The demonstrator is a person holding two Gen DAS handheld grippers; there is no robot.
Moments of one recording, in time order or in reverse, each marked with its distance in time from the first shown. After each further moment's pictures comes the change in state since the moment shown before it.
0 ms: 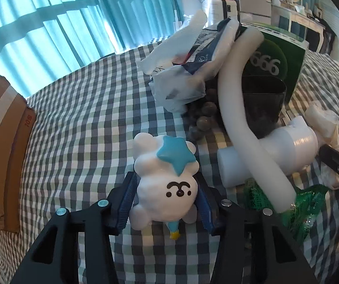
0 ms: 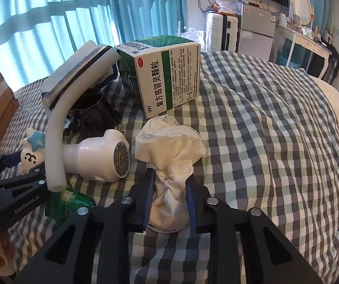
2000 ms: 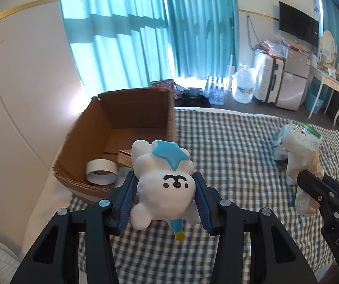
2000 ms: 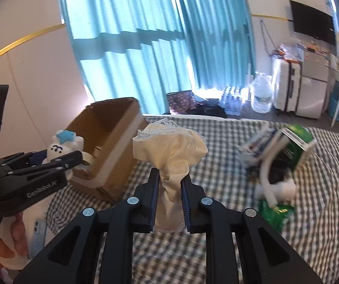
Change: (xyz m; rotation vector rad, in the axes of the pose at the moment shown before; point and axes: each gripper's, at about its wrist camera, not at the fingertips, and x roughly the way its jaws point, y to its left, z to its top) left arm -0.199 0.287 -0.050 -0.277 -0.172 0.109; right arm -0.184 0.258 0.014 -0.176 -0.206 0.369
